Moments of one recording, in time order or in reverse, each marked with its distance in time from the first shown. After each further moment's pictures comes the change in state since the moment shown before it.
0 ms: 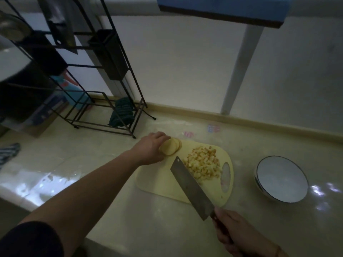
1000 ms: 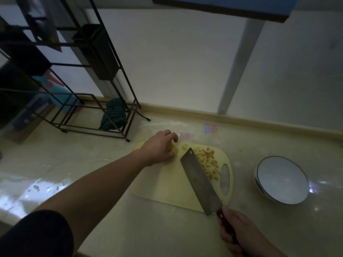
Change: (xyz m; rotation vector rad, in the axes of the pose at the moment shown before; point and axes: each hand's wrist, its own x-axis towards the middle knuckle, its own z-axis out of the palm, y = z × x) left_hand 0.038 0.020 0.008 -0.125 0.009 0.078; right_hand 0.007 0.001 -0.001 0.221 0.126 -0.006
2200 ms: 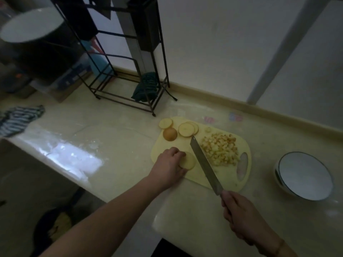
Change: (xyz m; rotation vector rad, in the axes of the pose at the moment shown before) left_hand -0.129 0.024 0.085 -0.151 0.190 -0.209; right_hand -0.008 0.009 0.025 -0.441 0.087 -0.176
